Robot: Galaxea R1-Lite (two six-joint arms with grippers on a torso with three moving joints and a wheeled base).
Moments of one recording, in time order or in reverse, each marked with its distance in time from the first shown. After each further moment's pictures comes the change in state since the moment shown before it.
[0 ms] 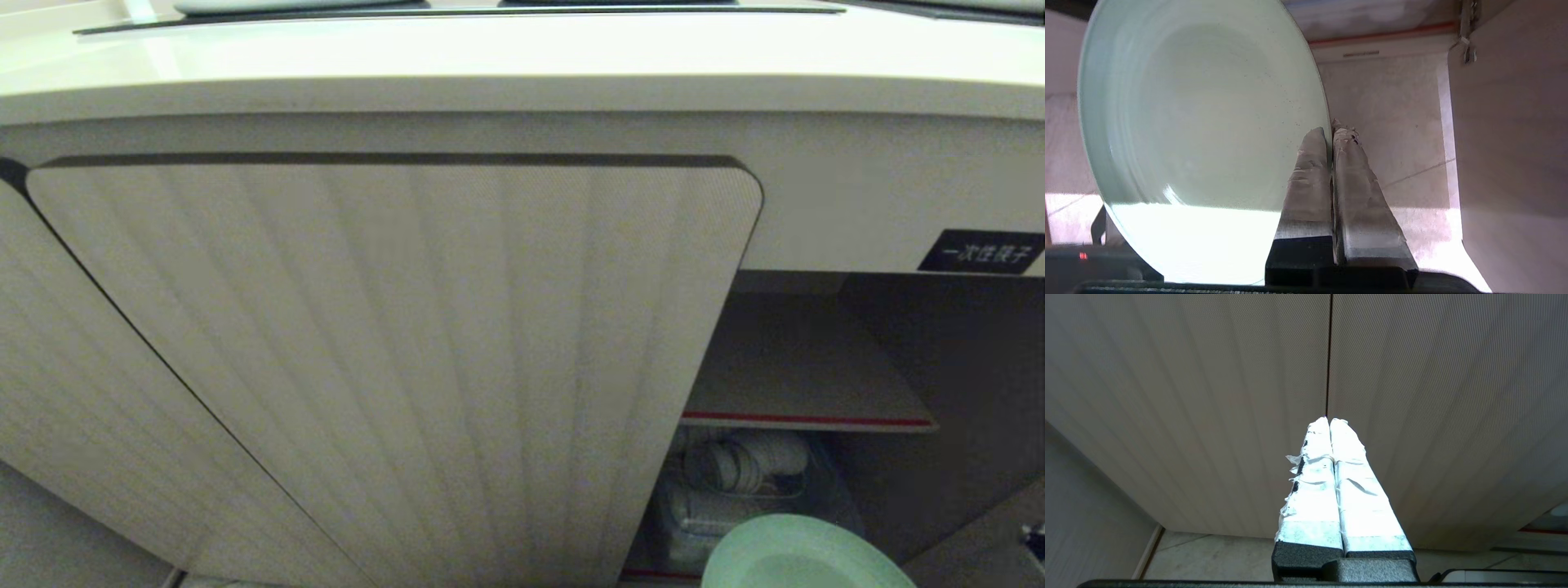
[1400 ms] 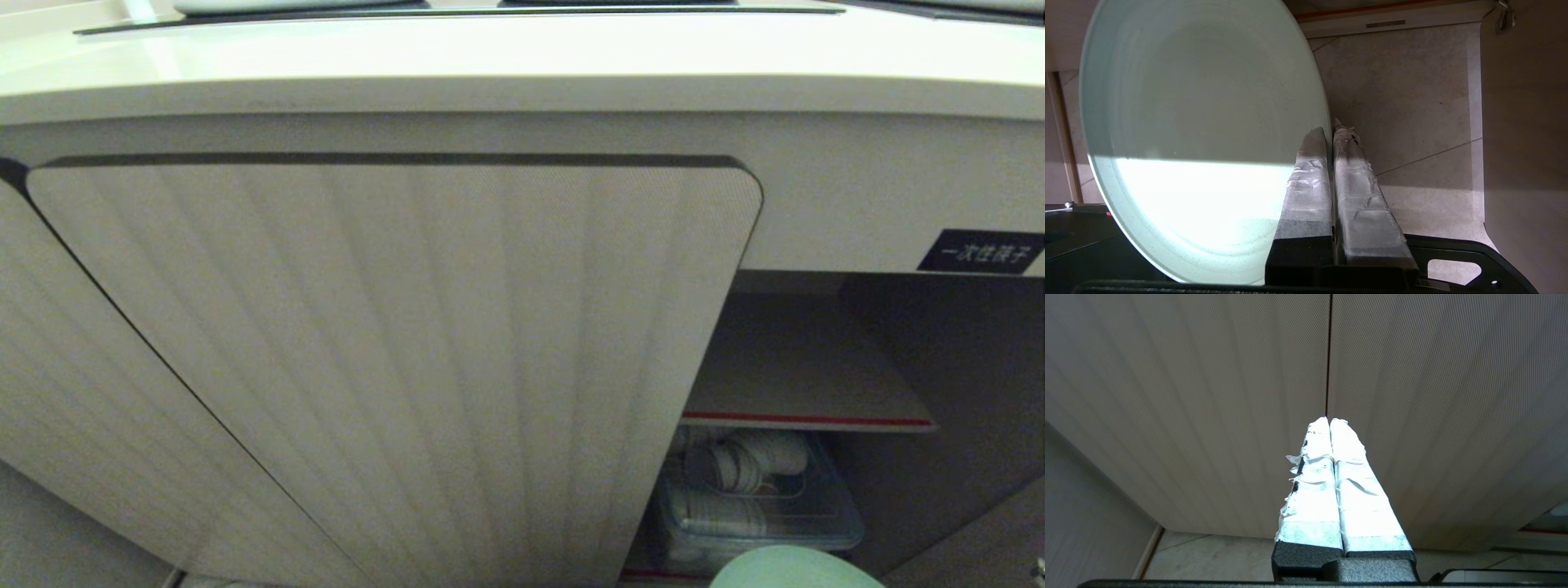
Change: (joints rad) left arm 0.000 0.000 0.000 0.000 -0.001 0.000; right arm 0.006 -0.107 -0.009 0.143 0.080 0.024
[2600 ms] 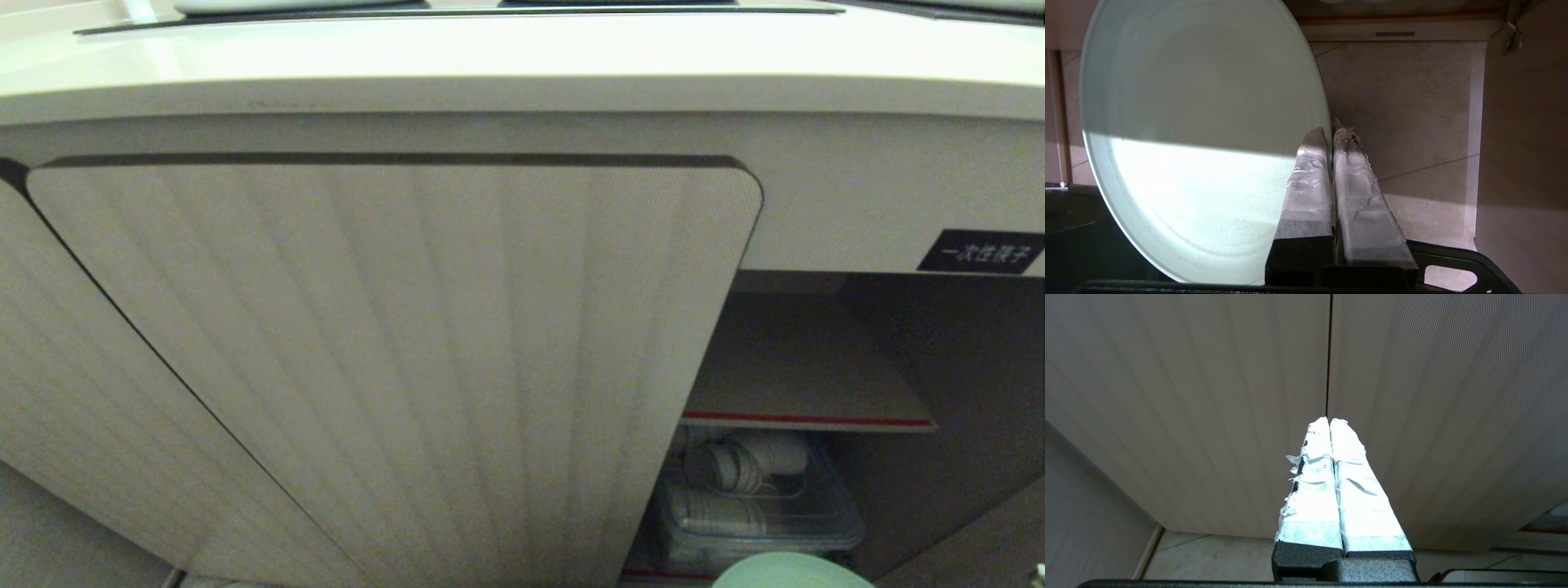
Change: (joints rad) left arm 0.000 0.000 0.000 0.000 0.000 0.000; right arm 0.060 -0.043 -0.007 0.016 -0.001 -0.036
